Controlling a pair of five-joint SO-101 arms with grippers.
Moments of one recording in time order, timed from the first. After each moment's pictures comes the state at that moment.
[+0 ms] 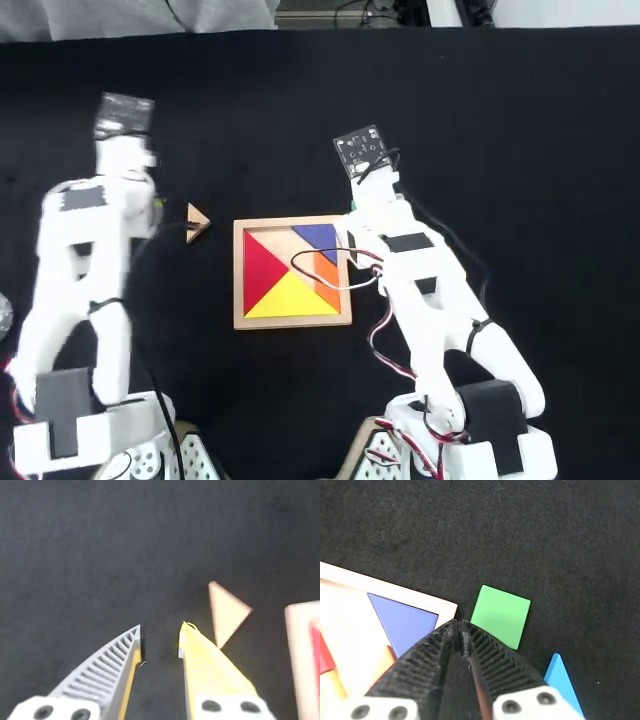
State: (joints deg) left arm -13.7 -9.7 32.7 45.5 -17.1; right arm -10.5 -14.8 53.5 22.5 11.7
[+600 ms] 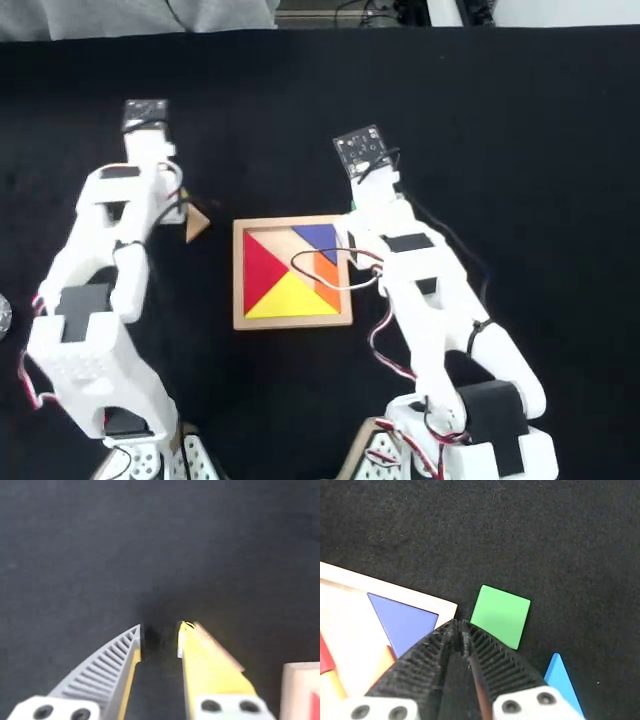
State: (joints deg) left arm -9.5 17.4 16.8 42.6 -5.3; right arm -10.5 -14.8 53.5 22.5 11.7
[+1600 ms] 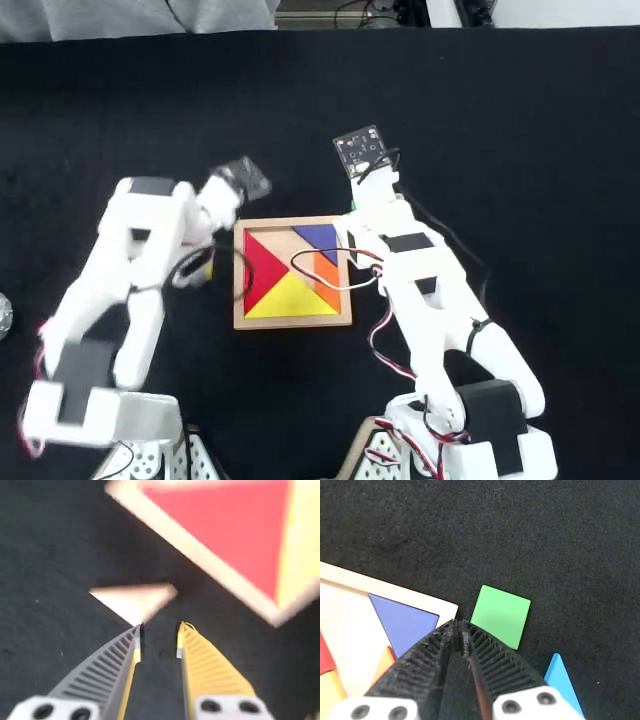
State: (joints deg) left arm -0.4 -2.2 28.4 69.1 -48.0; right arm -10.5 -14.8 53.5 22.5 11.7
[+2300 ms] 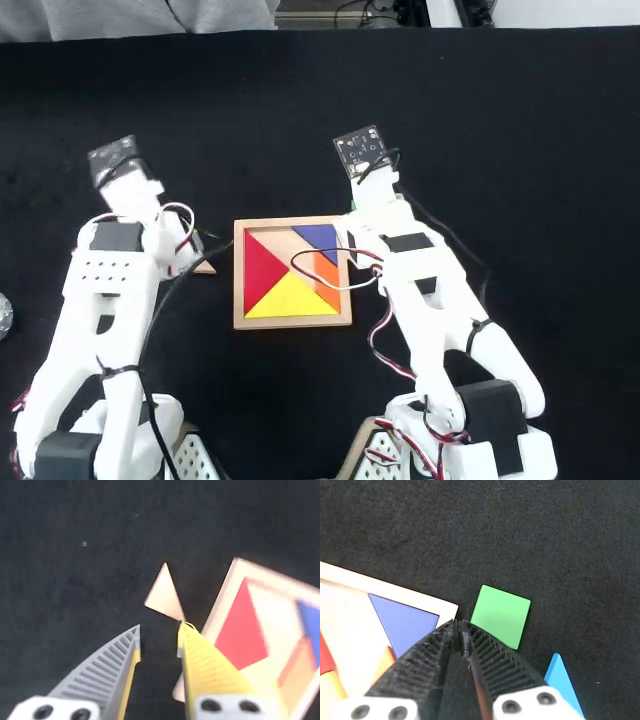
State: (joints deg) left arm -3.3 -27.9 44.0 62.2 26.2; right arm -10.5 -14.8 53.5 22.5 11.7
